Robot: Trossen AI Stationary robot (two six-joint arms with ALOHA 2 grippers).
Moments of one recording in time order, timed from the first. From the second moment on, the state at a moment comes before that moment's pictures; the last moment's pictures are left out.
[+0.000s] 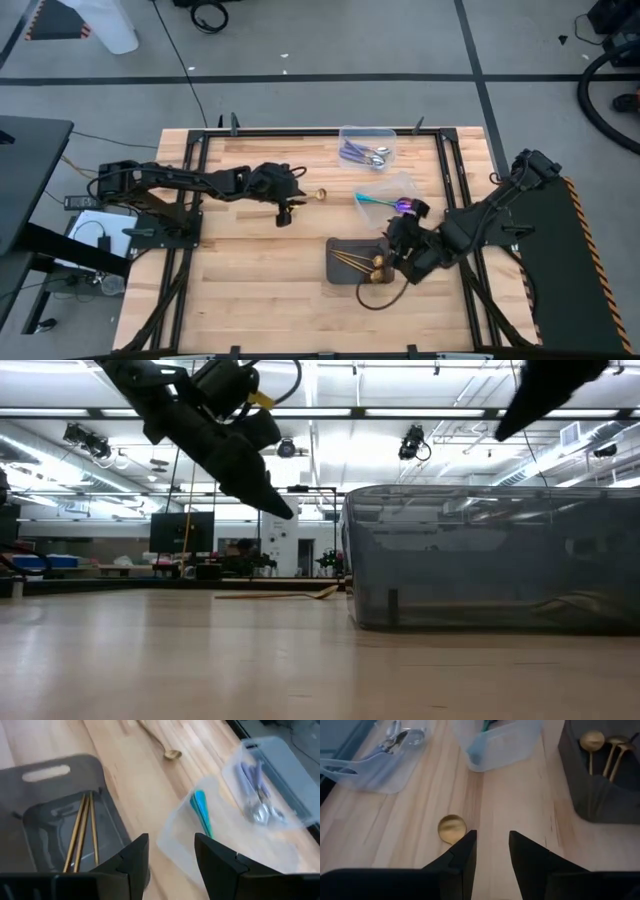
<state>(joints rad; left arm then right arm) 0.19 1.45 0.74 0.08 0.04 0.14 0.60 1.39 1.10 -1.06 0.76 0.93</state>
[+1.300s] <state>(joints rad) 0.20 1.40 0.88 -0.35 -0.09 0.20 -0.01 1.24 0.81 -0.09 0.40 -0.04</state>
